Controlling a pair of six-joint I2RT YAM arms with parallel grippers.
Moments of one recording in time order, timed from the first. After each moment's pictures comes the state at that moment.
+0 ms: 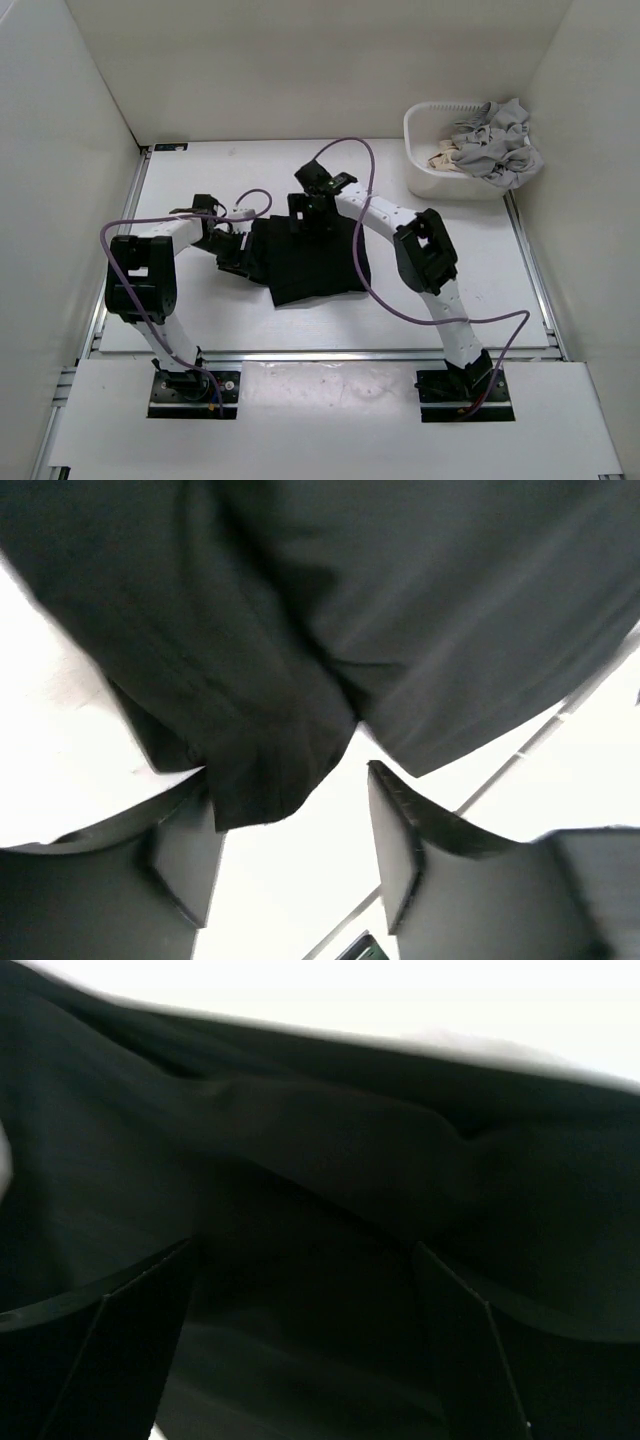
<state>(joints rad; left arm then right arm) -0.05 1.75 1.02 -0.69 0.66 0.23 0.73 2.33 2.05 -0.77 -0.04 0.52</state>
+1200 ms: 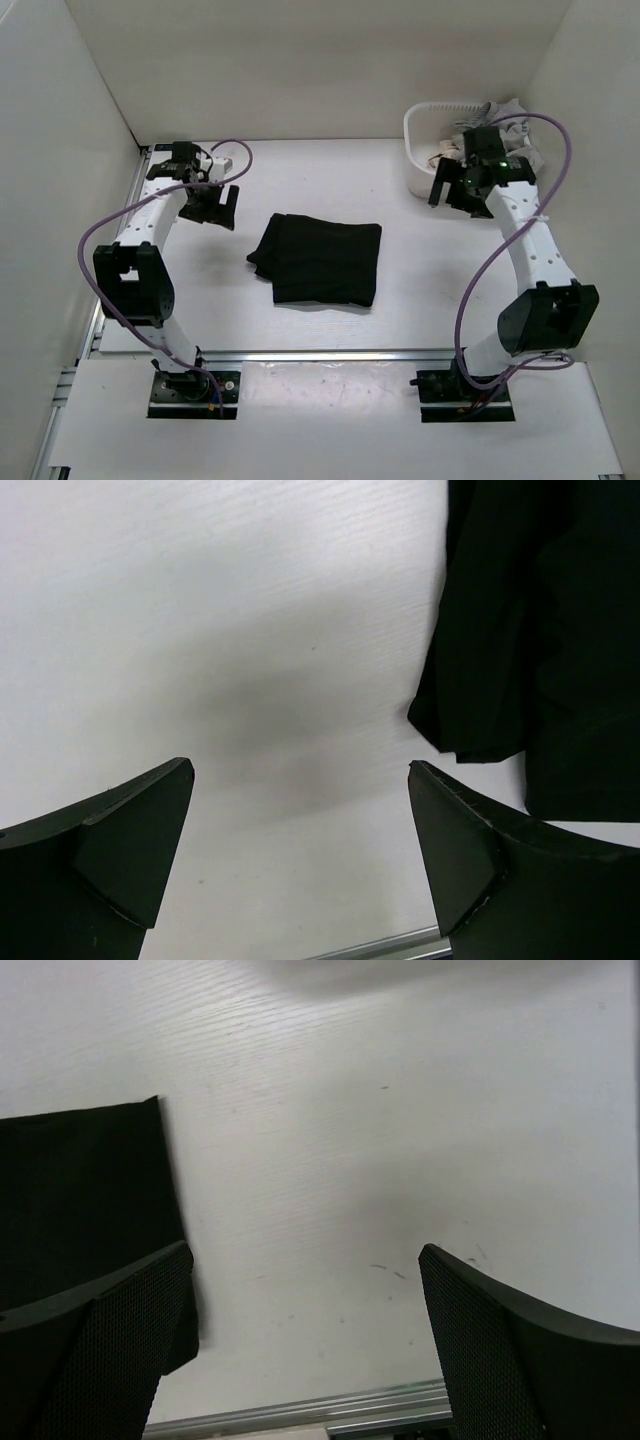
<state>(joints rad) -0.02 1.73 1.48 -0.90 0.17 0.24 0.14 1.53 1.56 -1.04 0.12 0.32</state>
